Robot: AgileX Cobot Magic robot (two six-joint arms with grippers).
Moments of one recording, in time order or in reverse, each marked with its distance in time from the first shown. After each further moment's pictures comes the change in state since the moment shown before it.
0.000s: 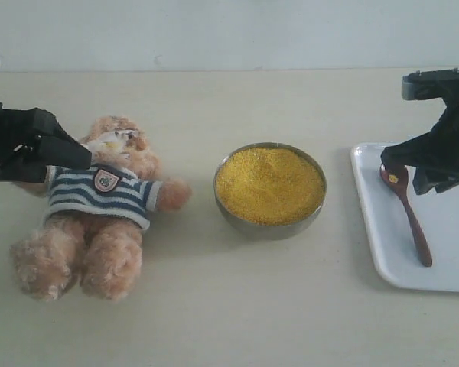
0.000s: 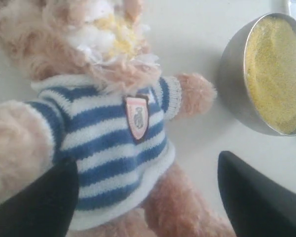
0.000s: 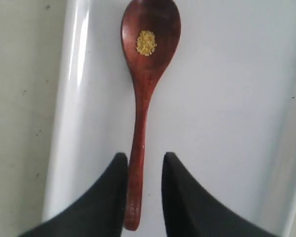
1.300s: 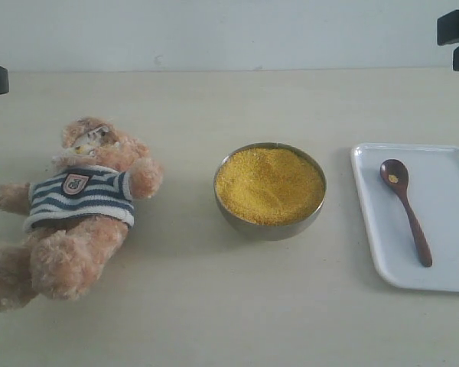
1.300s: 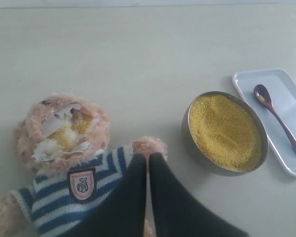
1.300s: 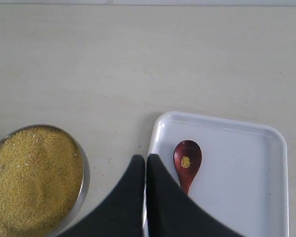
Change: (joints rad) left arm 0.000 -0.441 0.000 0.047 -0.016 -0.024; right arm -0.006 -0.521 0.031 0.221 -0.090 -0.129
